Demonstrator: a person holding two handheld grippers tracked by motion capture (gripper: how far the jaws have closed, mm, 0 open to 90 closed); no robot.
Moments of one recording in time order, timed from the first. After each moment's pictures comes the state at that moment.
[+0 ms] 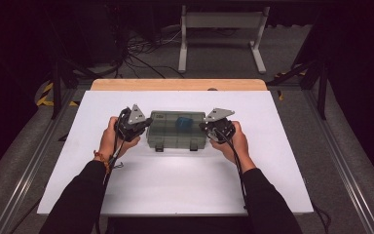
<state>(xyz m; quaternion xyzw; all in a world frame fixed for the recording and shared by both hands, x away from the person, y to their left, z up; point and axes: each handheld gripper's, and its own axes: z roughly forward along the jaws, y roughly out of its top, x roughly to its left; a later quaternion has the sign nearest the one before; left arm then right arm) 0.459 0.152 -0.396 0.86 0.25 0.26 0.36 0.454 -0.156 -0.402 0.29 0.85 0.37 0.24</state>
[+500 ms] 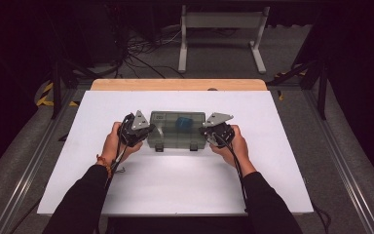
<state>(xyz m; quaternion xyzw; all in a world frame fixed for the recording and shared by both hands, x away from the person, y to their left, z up) 0.454 0.146 -0.413 0.87 0.25 0.25 0.36 0.447 -0.155 -0.410 0.28 0.85 0.36 0.24</state>
